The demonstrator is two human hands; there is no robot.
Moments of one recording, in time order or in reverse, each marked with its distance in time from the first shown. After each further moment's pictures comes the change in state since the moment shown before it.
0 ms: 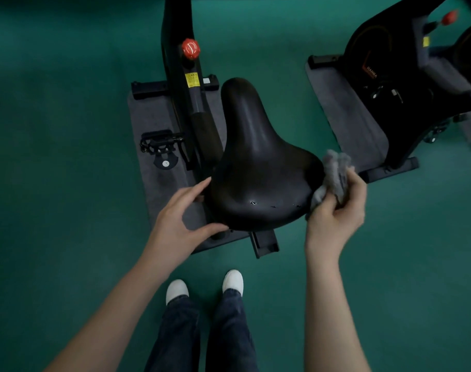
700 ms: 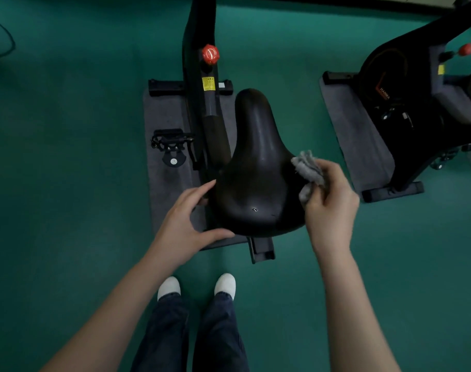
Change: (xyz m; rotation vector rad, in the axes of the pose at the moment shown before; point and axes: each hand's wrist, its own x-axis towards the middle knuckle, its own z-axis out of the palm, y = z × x) left_hand -0.005 0.012 0.005 -0.033 0.009 -0.101; right_hand 0.033 -0.028 0.006 -0.312 -0.474 -0.225
